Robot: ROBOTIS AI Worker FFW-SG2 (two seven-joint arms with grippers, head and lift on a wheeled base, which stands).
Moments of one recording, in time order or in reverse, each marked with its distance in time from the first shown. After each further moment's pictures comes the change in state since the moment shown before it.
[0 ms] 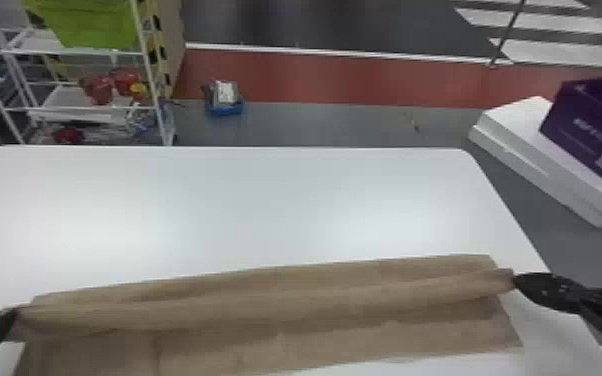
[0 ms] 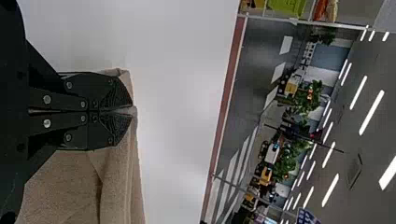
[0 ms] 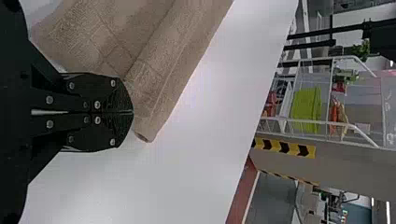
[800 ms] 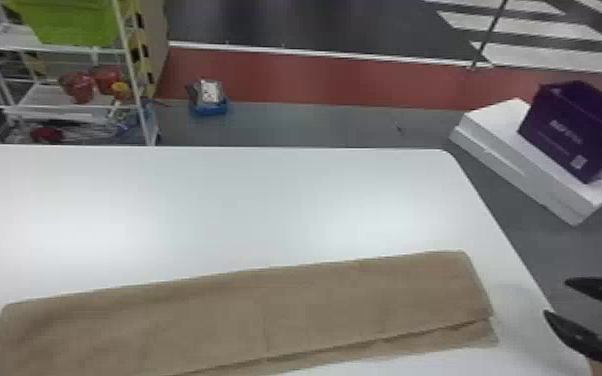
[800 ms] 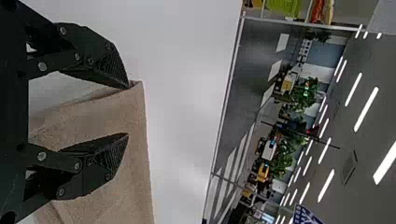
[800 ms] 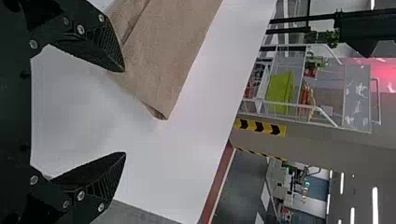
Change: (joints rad) left arm 0.009 0.000 0.079 0.087 0.004 -0.095 -0.097; right arm 0.148 0.010 -0.159 0.039 -0.155 -0.202 0.008
